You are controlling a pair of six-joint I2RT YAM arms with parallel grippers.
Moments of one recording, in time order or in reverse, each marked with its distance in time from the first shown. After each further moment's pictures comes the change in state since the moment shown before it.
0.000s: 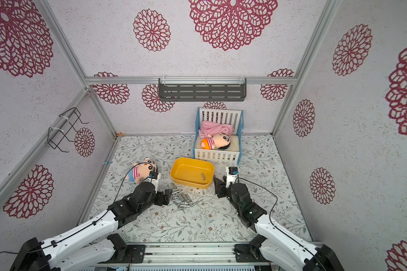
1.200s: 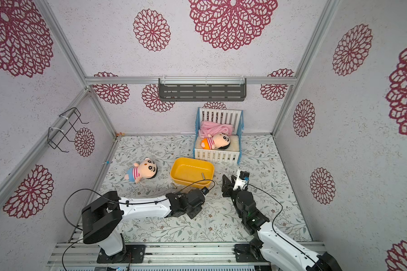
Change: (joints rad) left arm -0.347 0.736 0.467 -0.140 -0.058 0.228; right arm -0.006 -0.067 -0.098 0.188 0.164 0.036
